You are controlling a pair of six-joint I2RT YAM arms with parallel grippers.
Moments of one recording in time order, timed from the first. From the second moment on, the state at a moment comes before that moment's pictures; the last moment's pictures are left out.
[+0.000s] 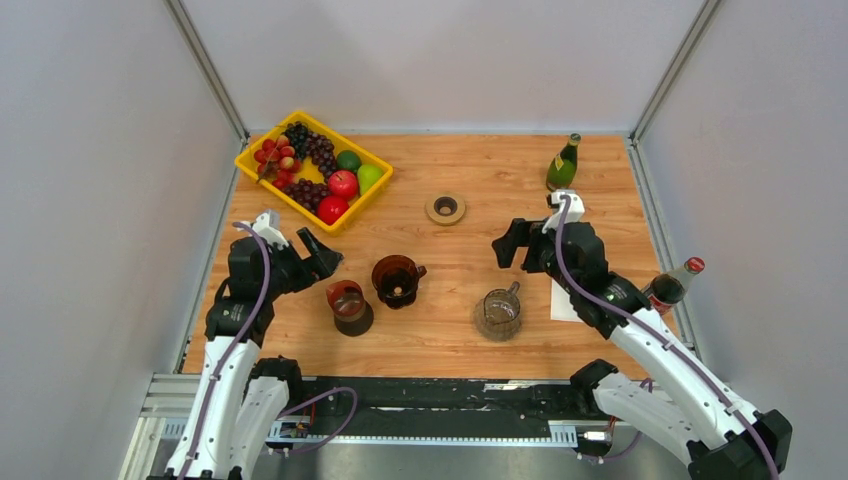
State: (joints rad) left arm -0.04 0.64 0.62 -0.53 0.27 -0.56; right arm 0.54 0.83 0.73 -0.30 0.12 0.42
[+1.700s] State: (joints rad) left arm -0.04 0.69 0.58 -0.47 0.30 -0.58; right arm 0.54 2.17 1.60 -0.32 0.33 0.45
